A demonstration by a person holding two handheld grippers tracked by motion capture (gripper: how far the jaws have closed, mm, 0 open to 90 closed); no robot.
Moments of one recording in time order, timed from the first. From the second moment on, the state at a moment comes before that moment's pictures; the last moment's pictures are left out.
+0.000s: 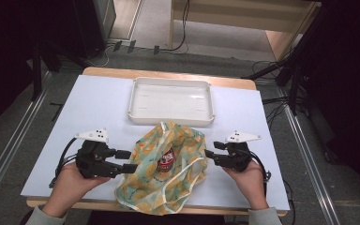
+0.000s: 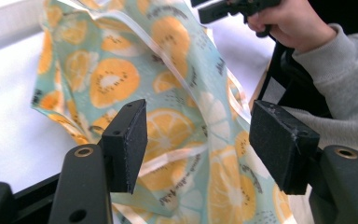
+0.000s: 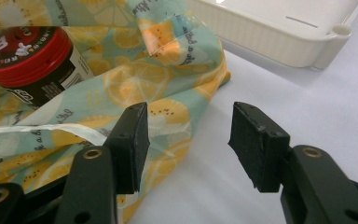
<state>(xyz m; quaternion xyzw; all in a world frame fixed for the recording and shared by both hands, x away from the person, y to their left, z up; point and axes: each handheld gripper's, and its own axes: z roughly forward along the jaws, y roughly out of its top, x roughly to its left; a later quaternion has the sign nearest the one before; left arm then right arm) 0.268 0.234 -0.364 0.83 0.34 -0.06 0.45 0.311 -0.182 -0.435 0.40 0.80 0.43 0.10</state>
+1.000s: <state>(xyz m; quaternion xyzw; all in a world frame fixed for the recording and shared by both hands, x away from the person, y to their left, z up) 0.331 0.224 -0.355 0.84 0.35 -0.05 0.42 0.302 -0.168 -0.418 0.39 0.80 0.44 0.08</state>
